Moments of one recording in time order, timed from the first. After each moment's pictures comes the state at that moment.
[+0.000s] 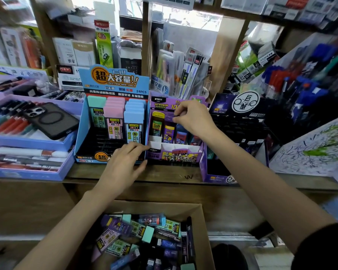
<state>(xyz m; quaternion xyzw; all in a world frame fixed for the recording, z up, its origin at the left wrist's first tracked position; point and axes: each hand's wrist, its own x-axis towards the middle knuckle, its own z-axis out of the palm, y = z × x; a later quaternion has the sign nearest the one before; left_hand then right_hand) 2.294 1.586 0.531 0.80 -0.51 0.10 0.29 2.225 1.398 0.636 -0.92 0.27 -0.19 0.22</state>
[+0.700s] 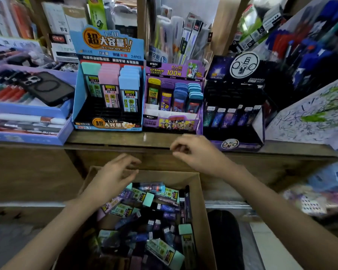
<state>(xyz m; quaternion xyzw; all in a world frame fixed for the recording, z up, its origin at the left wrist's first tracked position) 2.246 1.646 0.478 0.80 -0.49 -0.08 0.34 2.115 1.442 0.550 -0.97 0.08 -0.07 0.23</state>
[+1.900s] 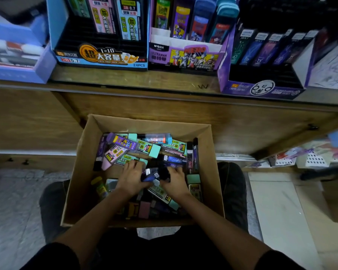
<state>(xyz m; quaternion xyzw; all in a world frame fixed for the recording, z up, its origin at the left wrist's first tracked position) 2.195 1.664 0.271 0.88 -0.37 -0.26 0.13 2.075 1.548 0.278 -0.81 0.39 0.09 0.42</state>
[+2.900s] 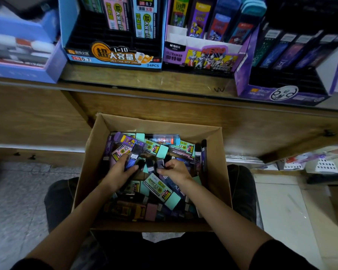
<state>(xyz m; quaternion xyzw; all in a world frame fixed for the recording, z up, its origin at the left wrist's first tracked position) 2.239 1.696 0.288 0.83 -0.18 -0.37 0.38 2.117 1.534 0.286 -0.66 0.46 0.09 0.59</state>
